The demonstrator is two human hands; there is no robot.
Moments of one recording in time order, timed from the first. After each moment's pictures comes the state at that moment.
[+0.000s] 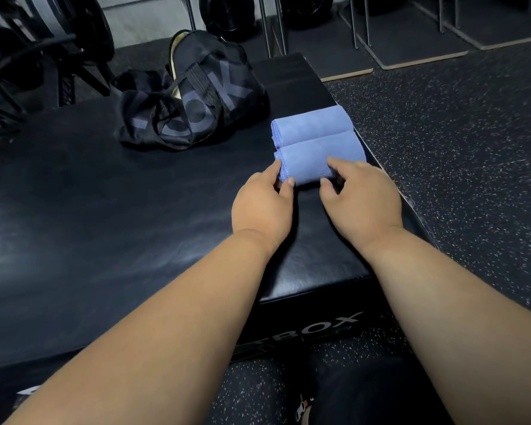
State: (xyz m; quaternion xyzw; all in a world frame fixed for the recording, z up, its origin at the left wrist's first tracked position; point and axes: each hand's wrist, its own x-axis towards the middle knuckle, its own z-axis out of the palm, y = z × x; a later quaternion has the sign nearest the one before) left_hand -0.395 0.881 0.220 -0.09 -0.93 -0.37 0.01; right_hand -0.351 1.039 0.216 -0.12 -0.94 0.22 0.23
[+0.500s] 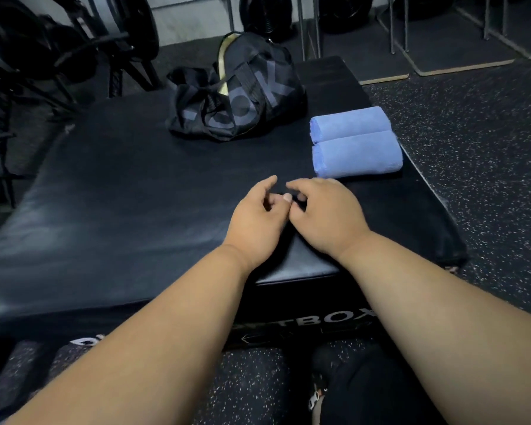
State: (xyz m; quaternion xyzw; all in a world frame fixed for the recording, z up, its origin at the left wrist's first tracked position) left_hand -0.348 0.798 0.234 -0.03 -0.85 -0.53 -0.06; right_hand -0.338 0.947 0.230 0.03 -0.95 0.28 0.12
